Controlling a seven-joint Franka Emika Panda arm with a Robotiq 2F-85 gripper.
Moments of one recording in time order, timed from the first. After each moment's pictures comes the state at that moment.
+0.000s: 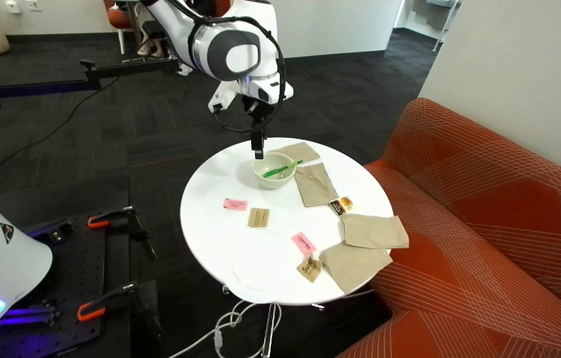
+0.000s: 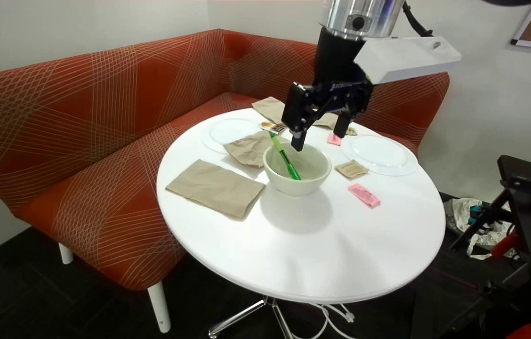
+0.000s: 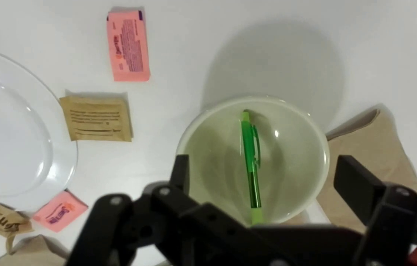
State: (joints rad) arm 0.17 0.34 0.06 -2.19 -0.14 2.59 0.81
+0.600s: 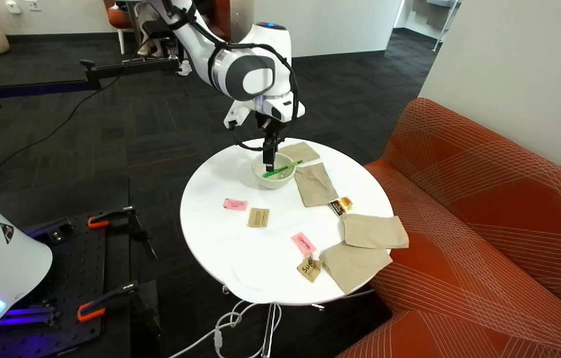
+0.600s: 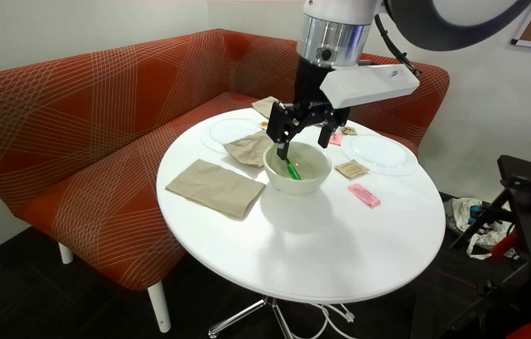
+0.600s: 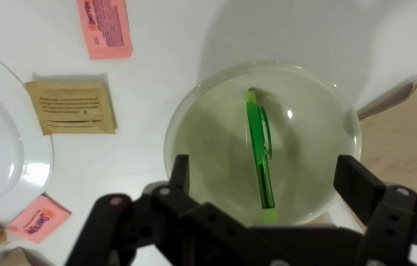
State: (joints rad) arm 0.18 0.48 0.01 -2.08 -0.12 2.63 0.81
